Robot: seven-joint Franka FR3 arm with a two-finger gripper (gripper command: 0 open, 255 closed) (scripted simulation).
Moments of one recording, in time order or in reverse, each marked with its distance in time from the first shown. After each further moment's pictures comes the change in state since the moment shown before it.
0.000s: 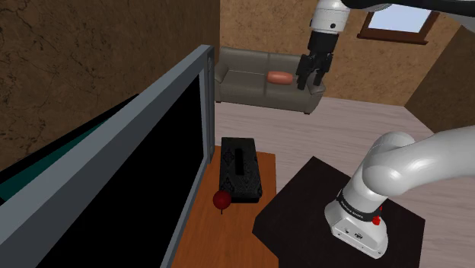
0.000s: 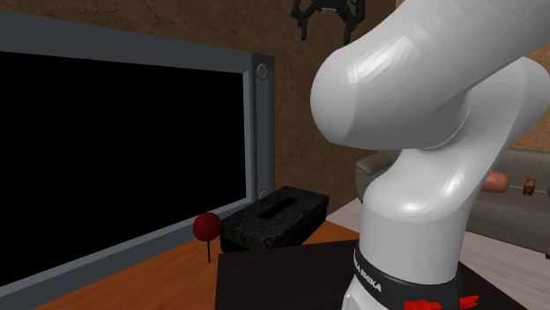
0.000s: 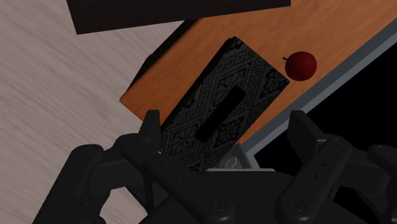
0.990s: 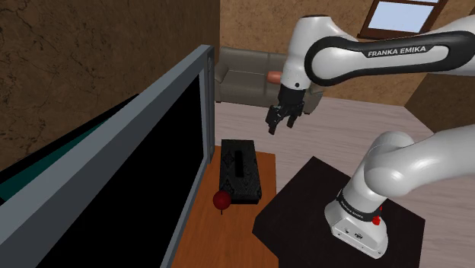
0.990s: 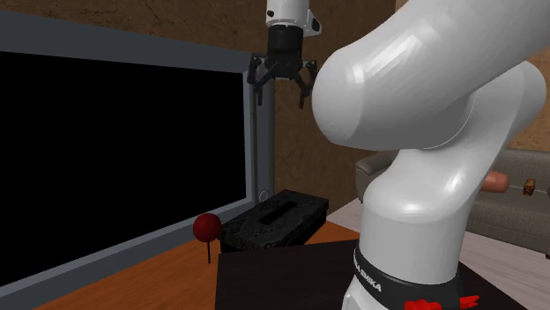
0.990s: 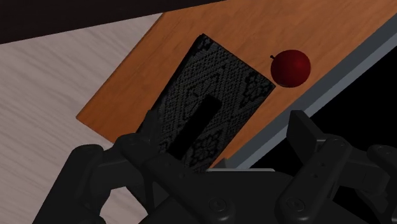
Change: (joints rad) arm 0.060 -0.006 0.197 -0.365 0.138 0.416 0.197
